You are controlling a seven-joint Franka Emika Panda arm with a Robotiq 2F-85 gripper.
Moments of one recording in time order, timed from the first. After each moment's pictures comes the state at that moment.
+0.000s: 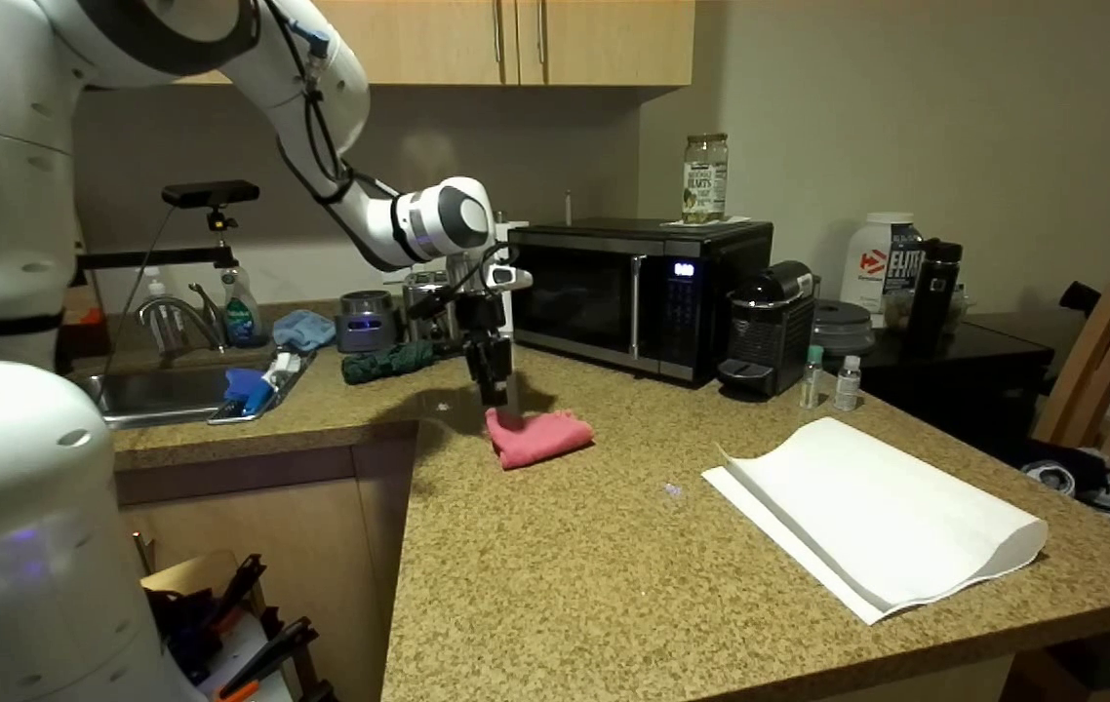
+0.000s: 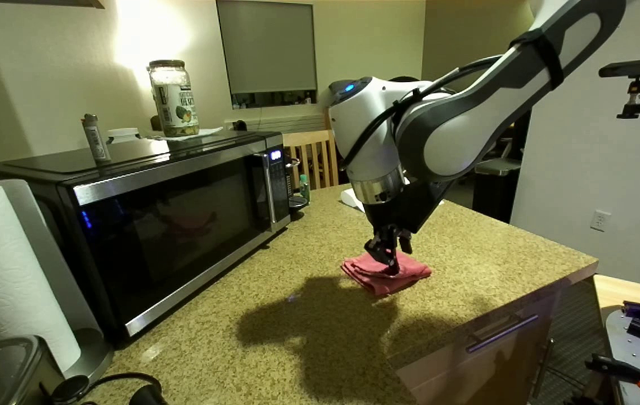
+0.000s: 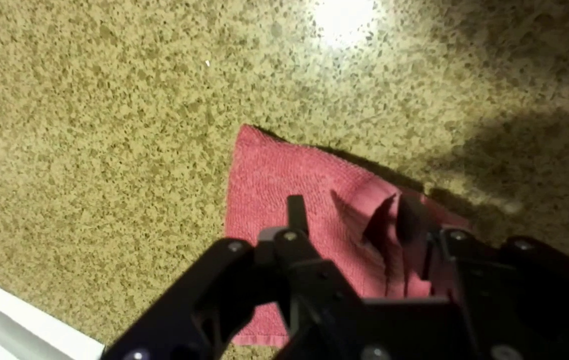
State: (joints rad) arm 0.27 0.24 0.08 -2.04 -0.34 2.02 0.75
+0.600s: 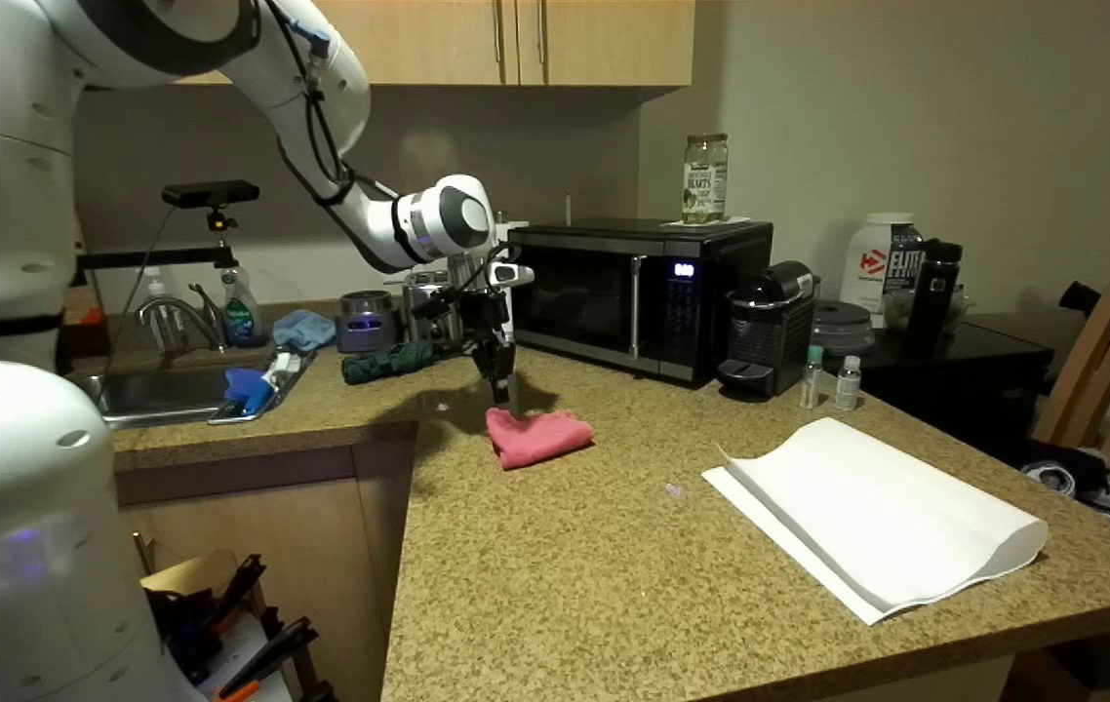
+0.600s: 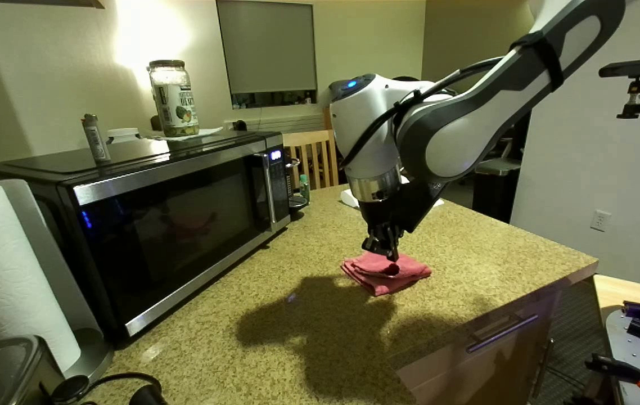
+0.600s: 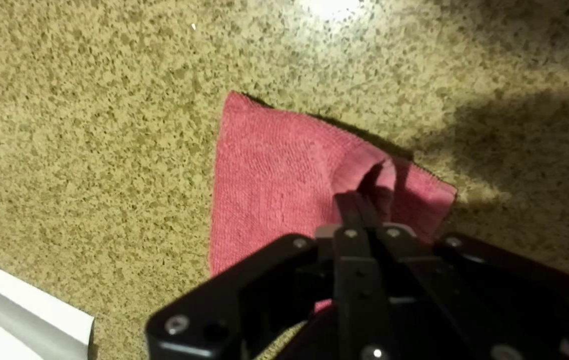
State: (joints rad) arm 0.27 0.24 0.08 -2.04 -0.37 2.08 0.75
